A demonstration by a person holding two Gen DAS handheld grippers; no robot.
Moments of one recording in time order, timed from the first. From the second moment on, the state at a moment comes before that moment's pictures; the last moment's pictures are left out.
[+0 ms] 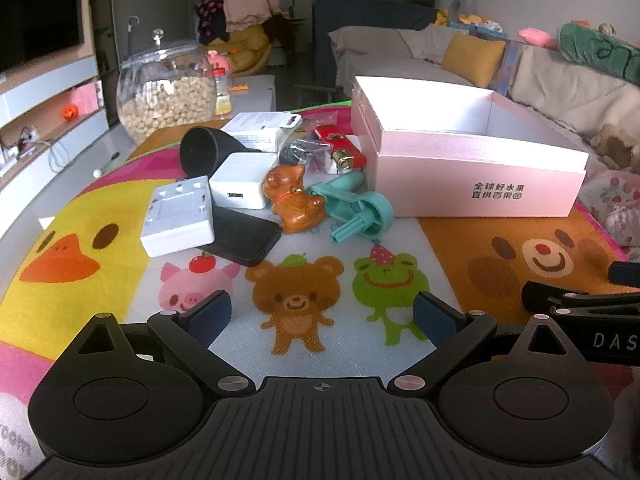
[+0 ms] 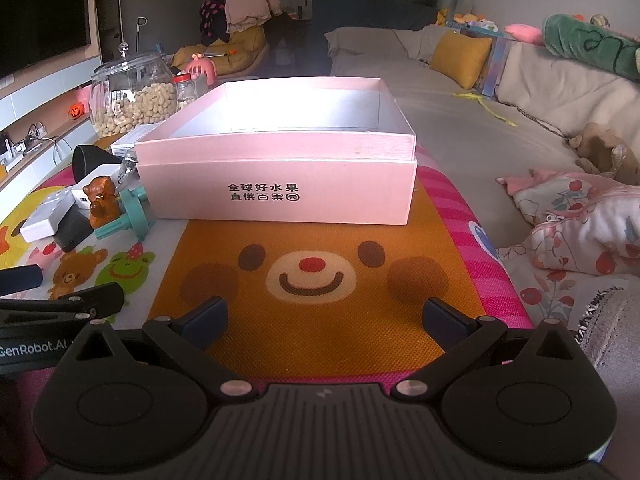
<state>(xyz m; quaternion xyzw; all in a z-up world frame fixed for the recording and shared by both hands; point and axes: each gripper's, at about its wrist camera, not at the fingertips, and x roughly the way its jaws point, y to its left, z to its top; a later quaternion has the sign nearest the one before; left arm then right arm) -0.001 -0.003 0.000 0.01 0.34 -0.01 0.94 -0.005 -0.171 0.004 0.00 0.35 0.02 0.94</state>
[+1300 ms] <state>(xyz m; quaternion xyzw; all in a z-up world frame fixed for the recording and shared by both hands) 0.030 0.139 0.045 -0.13 0.33 0.02 0.93 -0.020 -0.184 0.030 0.07 0.25 0.08 0.96</state>
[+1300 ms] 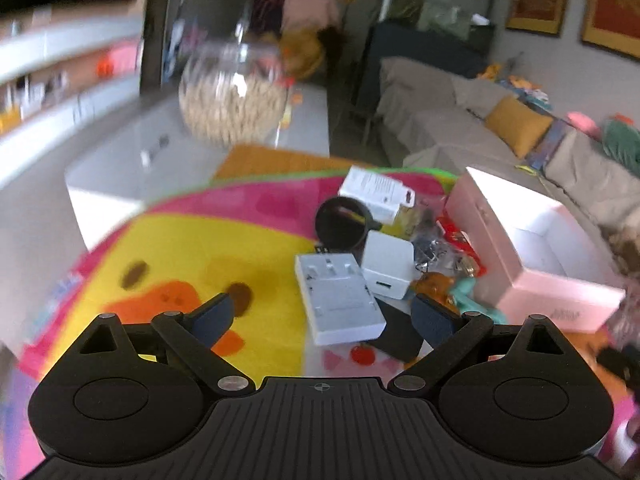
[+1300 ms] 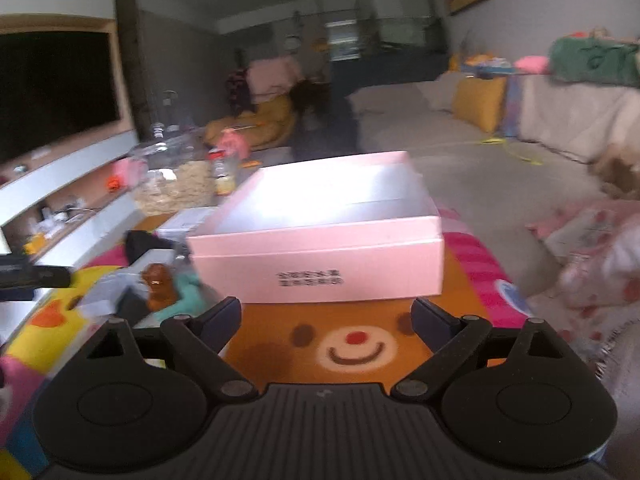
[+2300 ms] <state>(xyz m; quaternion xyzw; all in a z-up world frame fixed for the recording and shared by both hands) -0.041 0.206 0.013 -0.12 0.33 -0.05 0.94 0.048 0.012 0.022 -0.10 0.37 0.30 0.87</state>
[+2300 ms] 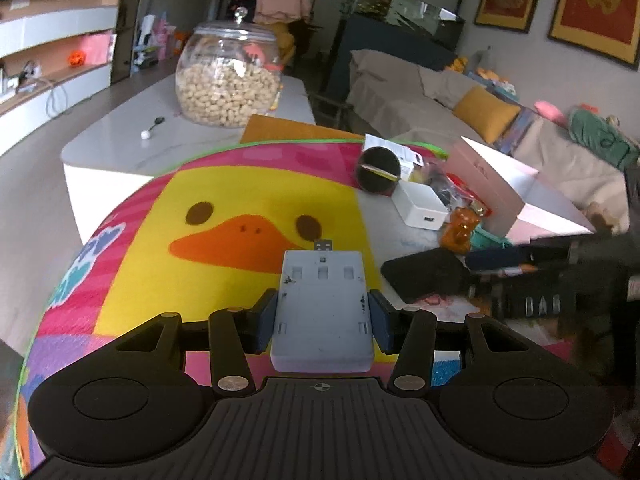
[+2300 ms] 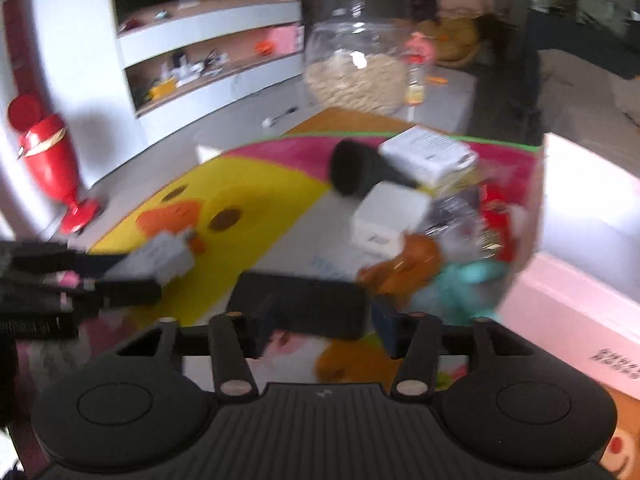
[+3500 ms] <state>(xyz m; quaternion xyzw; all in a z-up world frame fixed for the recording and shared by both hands) 0.096 -0.007 0.119 -0.07 0.25 -0.21 0.94 -0.073 -0.196 0.071 -0.03 0.24 0.03 0.97</state>
